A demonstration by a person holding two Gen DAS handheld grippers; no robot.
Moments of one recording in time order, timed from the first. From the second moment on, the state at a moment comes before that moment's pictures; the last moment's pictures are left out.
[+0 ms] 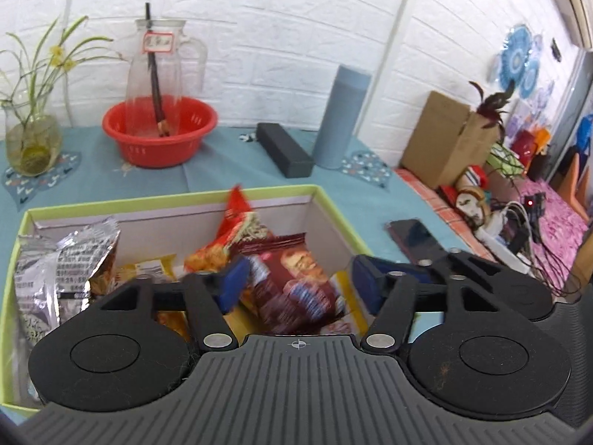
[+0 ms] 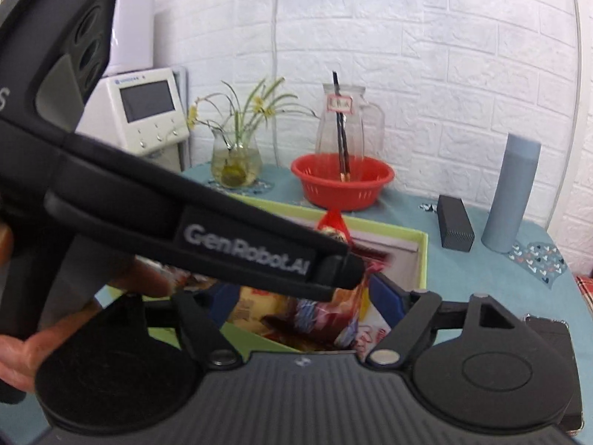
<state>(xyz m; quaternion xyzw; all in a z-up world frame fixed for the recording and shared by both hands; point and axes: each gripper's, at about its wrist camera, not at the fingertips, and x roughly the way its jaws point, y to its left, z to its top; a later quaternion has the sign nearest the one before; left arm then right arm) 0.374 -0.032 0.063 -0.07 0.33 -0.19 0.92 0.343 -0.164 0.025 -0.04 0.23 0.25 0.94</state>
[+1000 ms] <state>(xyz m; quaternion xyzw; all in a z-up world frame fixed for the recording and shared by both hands) 0.197 0.062 0.047 -0.10 0.30 -0.10 0.94 0.190 -0.172 -0.006 0.03 0.31 0.28 0.91</state>
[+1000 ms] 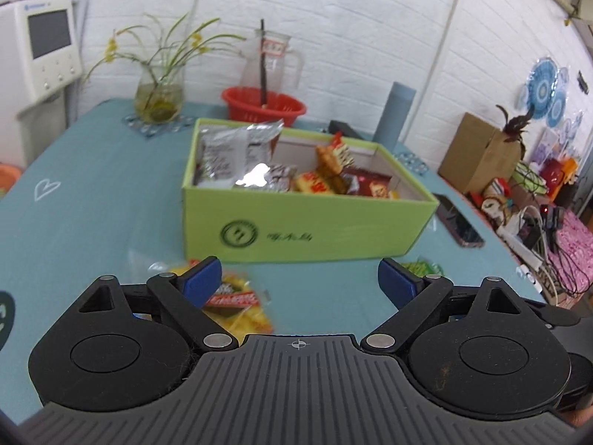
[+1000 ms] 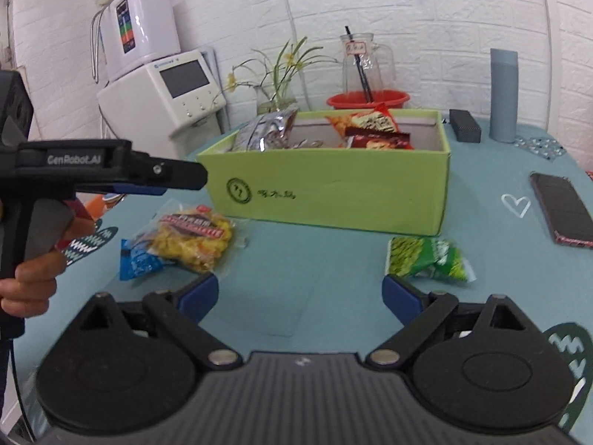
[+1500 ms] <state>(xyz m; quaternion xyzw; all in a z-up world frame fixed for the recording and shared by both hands) 0.209 0.162 0.031 -0.17 0.31 -0.09 0.93 0.205 -0.064 -0.004 -0.03 0.32 0.33 0.88</state>
